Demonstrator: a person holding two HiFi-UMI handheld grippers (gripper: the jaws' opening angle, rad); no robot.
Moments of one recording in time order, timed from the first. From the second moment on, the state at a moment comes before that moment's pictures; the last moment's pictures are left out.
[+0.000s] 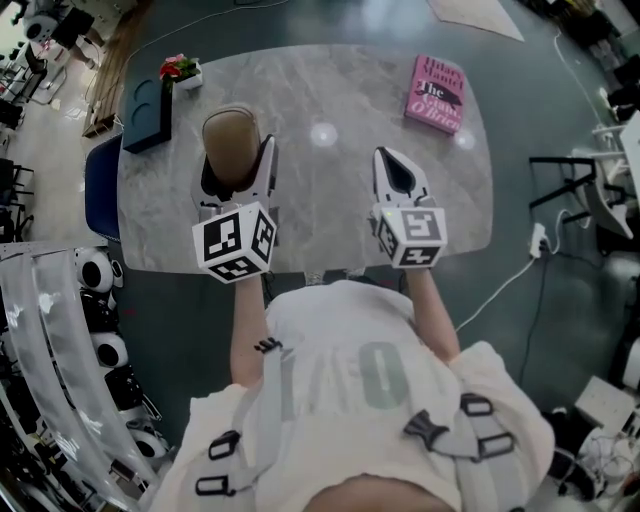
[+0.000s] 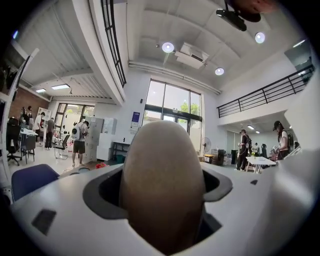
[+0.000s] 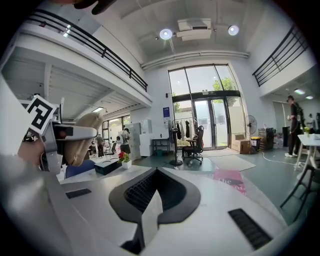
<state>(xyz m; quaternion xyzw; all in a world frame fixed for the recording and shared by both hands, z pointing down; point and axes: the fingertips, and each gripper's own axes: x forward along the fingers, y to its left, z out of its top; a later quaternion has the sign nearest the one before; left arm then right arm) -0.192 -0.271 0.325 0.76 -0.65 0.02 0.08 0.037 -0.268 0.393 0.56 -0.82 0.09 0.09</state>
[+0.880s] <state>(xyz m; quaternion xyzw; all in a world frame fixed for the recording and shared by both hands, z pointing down) -0.183 -0.247 0.365 0.76 -0.64 0.05 0.09 0.051 -0.250 0.396 0.57 -0.81 0.09 0.08</state>
